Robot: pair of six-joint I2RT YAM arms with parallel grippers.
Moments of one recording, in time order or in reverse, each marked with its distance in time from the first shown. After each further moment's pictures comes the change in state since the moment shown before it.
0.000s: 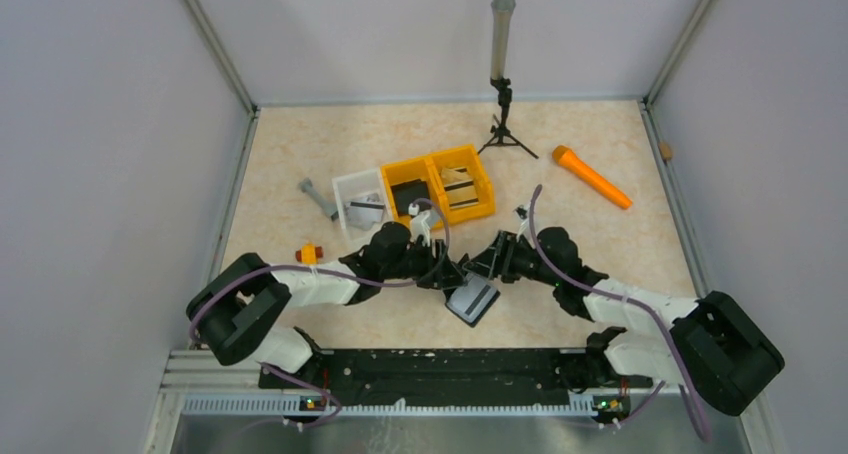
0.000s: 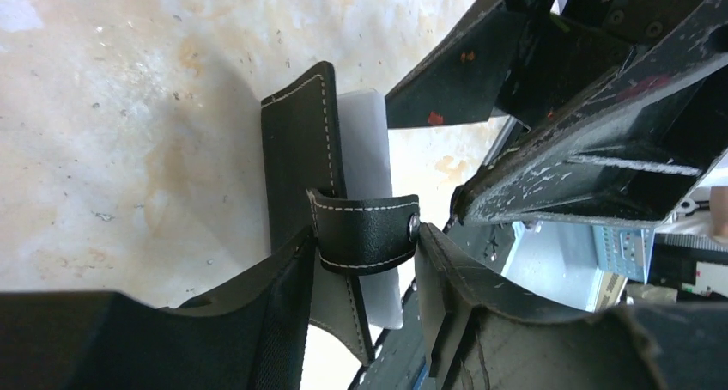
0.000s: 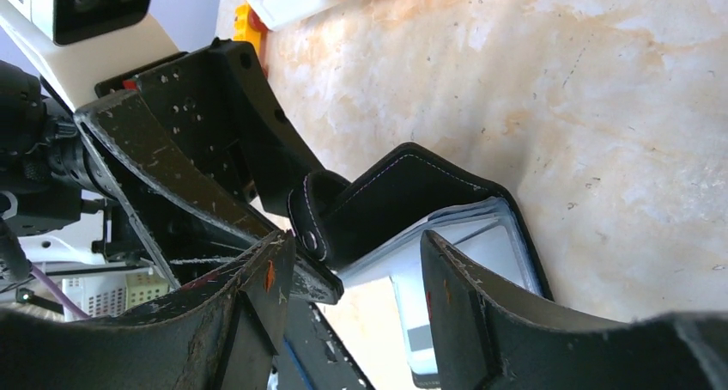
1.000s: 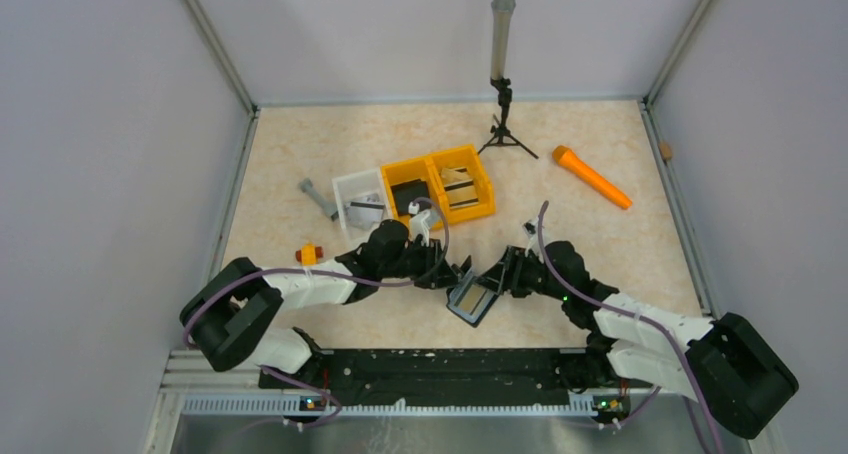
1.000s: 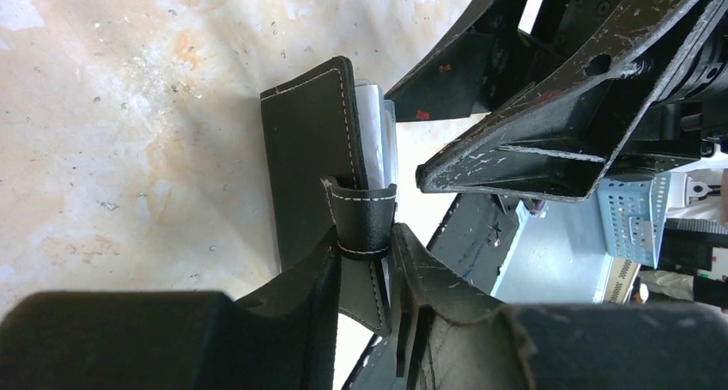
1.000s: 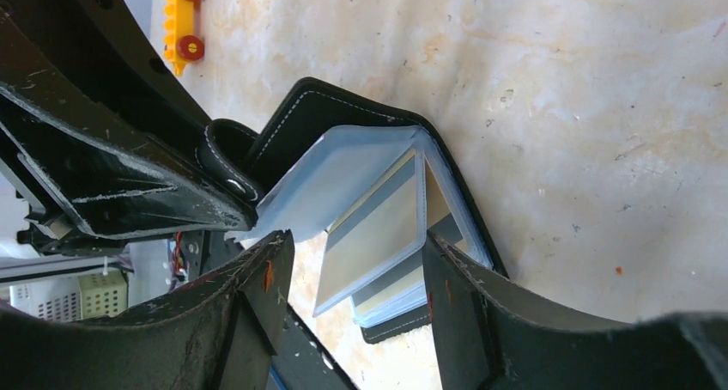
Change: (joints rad) left arm 0.008 -0.039 0.016 -0.082 0.035 0.052; right arm 0.000 -0.133 -0.098 -0.127 0.057 -0.041
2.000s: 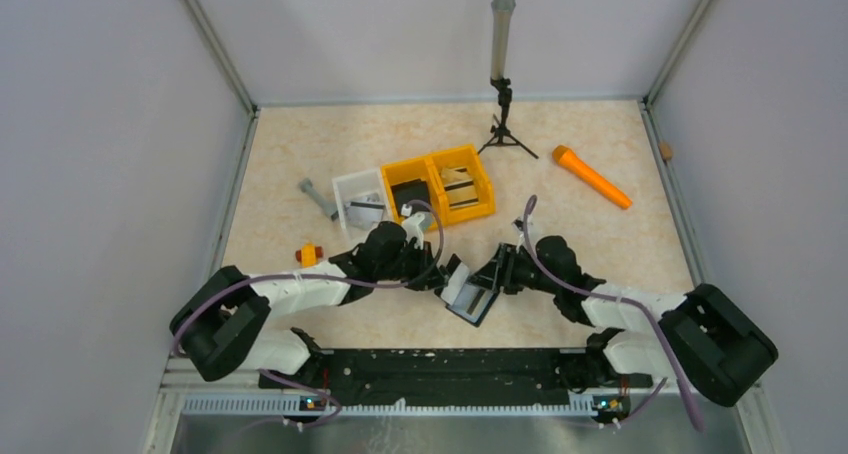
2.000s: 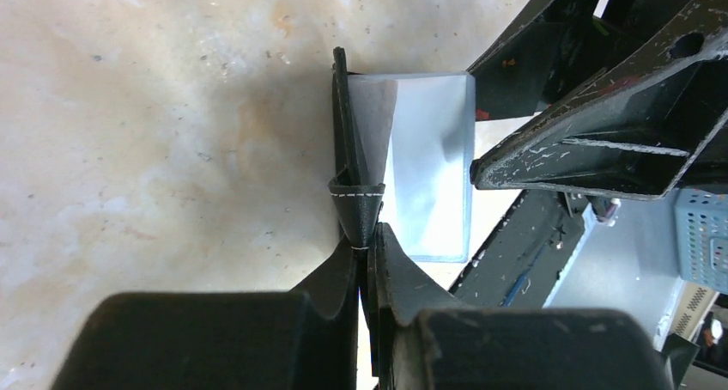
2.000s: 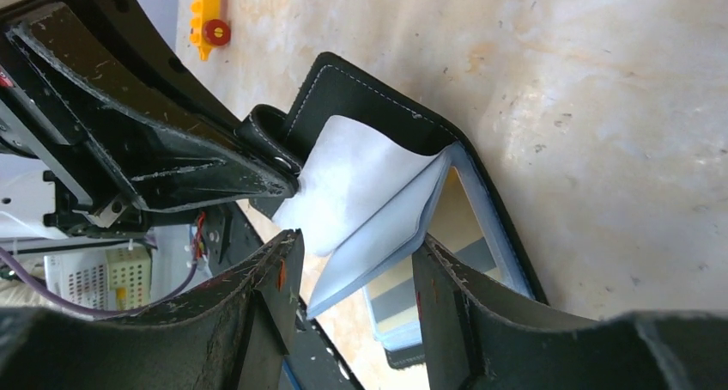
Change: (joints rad) left arm 0.005 -0.052 0.000 -0.149 -0.097 0.084; right arm 0.000 0.137 0.017 0.147 -0.072 0.013
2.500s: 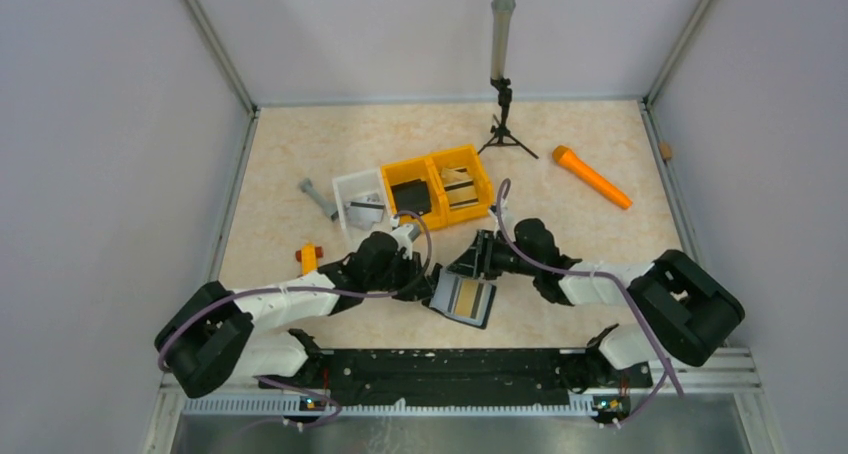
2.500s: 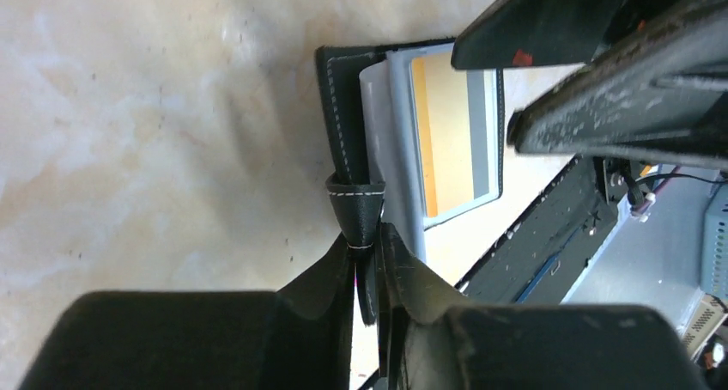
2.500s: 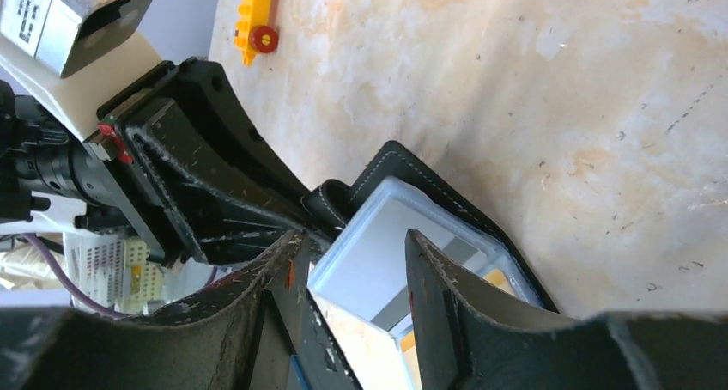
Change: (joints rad) left arm 0.001 -0.090 -0.047 -0.145 -0.074 0.000; right arm 0.050 0.255 0.183 0.119 -0.070 -0.006
